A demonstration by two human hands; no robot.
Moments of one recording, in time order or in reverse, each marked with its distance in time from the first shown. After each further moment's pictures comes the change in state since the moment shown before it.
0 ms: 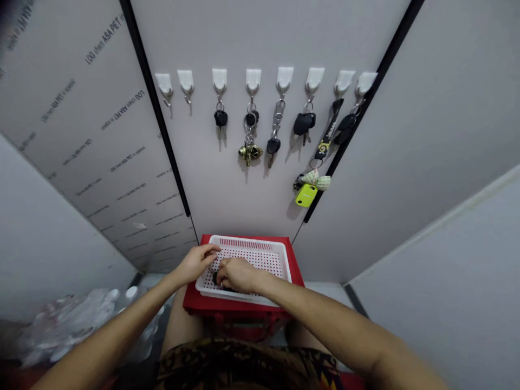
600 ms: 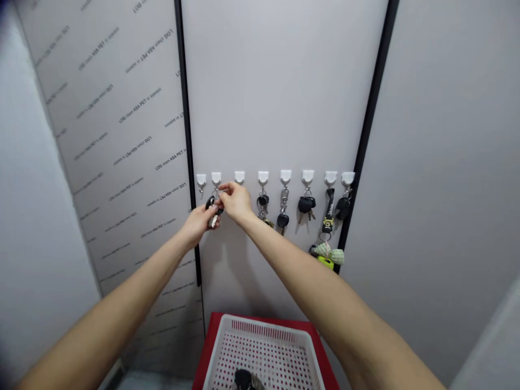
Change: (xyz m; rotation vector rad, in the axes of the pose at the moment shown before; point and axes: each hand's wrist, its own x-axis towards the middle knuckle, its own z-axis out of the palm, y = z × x) left_hand 0.082 0.143 -0.157 -0.680 0.392 0.184; right_hand 0.104 -0.070 -0.241 0.584 1.036 0.042
